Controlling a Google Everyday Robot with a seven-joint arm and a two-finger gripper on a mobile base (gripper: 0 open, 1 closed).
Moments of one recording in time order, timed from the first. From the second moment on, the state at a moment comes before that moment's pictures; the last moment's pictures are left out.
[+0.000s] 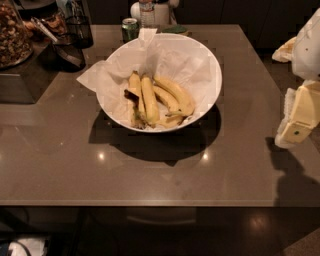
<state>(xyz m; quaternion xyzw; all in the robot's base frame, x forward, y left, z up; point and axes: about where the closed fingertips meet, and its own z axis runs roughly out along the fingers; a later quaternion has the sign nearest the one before) 0.438 -0.217 0.976 -0.60 0.78 -0.03 0.16</state>
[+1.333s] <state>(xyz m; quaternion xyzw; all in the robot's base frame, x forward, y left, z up) 0.465 -0.077 0.972 -0.75 0.62 0.11 0.20</state>
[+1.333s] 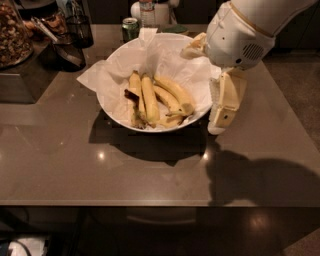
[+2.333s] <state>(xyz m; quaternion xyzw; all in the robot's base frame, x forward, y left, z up) 0.470 -0.034 0.983 -0.76 0.55 0.17 0.29</state>
